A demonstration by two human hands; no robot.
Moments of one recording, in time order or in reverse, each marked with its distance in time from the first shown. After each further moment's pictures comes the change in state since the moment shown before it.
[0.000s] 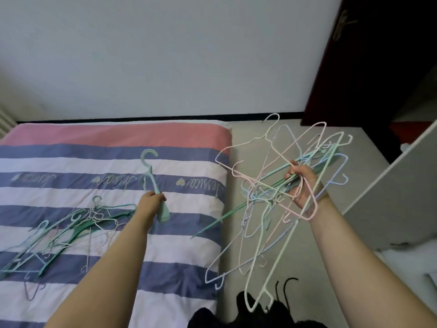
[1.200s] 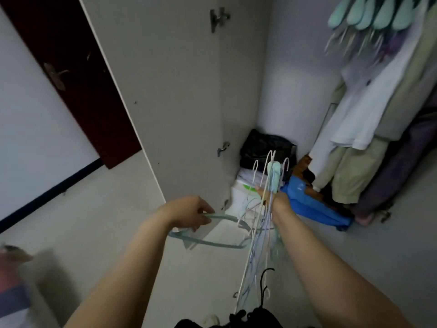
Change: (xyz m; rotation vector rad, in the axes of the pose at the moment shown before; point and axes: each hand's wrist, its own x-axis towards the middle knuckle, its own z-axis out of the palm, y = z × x) left_hand -0.369 0.176 0.516 1.330 -1.319 1.289; right_hand -0.191 -0.229 -0.387 -0.158 1.095 -0.271
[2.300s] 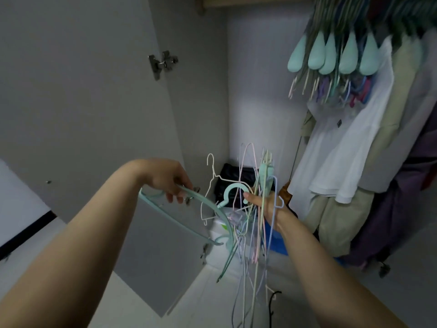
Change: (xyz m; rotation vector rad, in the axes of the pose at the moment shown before) left_hand 0.191 0.070 -0.231 0.242 -0.156 0.243; right_hand 0.150 -0.138 -0.040 0.028 -0.181 -0.229
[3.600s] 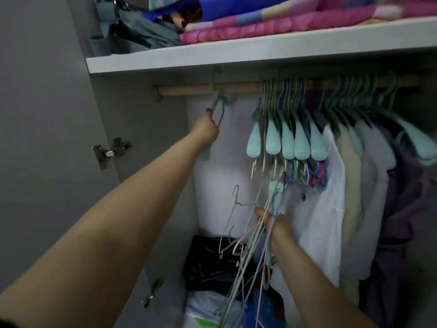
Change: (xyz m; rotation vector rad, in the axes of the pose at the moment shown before) left_hand 0.185 0.148 -0.251 -0.315 0.985 0.071; right_hand 0.118 -0.124 -0.084 0.270 0.491 -0.040
